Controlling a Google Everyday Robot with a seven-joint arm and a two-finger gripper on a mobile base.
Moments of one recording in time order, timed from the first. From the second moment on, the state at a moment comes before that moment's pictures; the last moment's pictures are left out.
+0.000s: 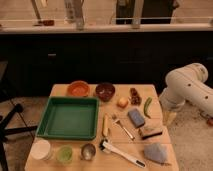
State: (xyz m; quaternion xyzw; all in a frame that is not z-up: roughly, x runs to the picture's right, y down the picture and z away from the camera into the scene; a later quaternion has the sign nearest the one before) arm 0.286 0.111 0.683 -0.28 0.02 0.02 0.96
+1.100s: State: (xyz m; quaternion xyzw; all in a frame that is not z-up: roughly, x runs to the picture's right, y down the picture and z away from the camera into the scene) arm 0.283 0.114 0.686 -0.28 0.02 0.03 0.96
